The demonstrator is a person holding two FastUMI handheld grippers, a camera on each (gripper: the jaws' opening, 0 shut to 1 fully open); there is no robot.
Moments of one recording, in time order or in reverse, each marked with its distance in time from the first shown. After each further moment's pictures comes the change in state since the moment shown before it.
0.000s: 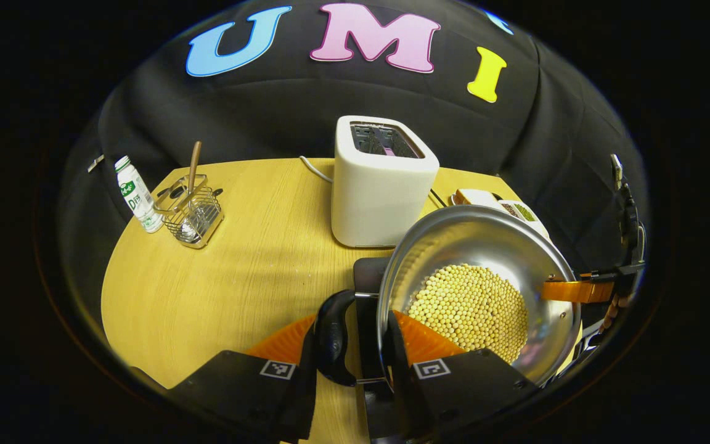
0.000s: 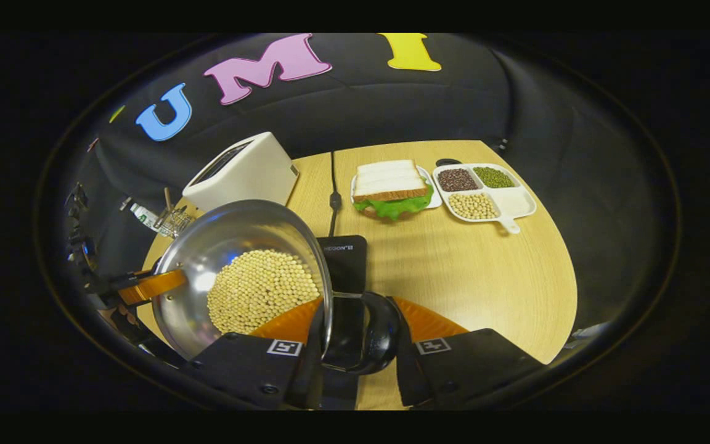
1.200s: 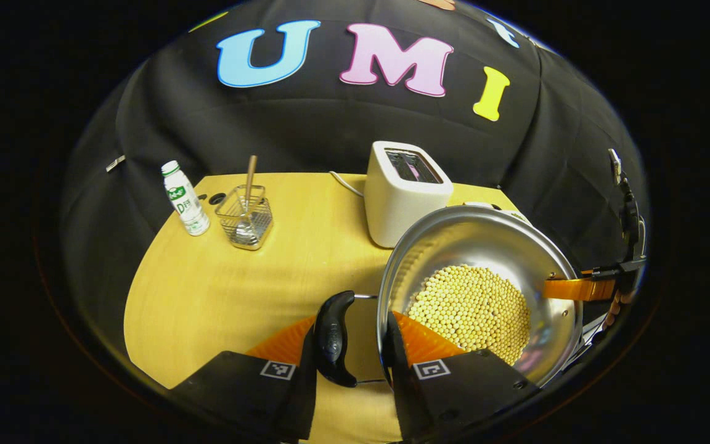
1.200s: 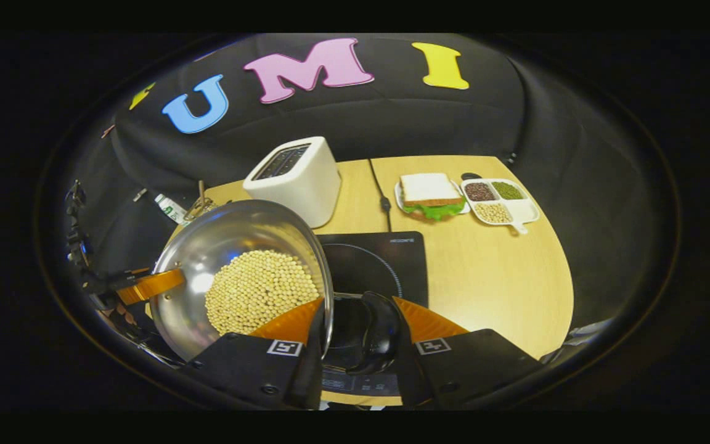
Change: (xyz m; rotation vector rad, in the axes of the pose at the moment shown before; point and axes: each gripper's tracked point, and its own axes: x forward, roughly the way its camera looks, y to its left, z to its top) left arm -0.080 0.052 -0.003 -0.001 -0.045 0.015; right arm -0.051 0.070 -0.007 -0.041 -0.023 -0.004
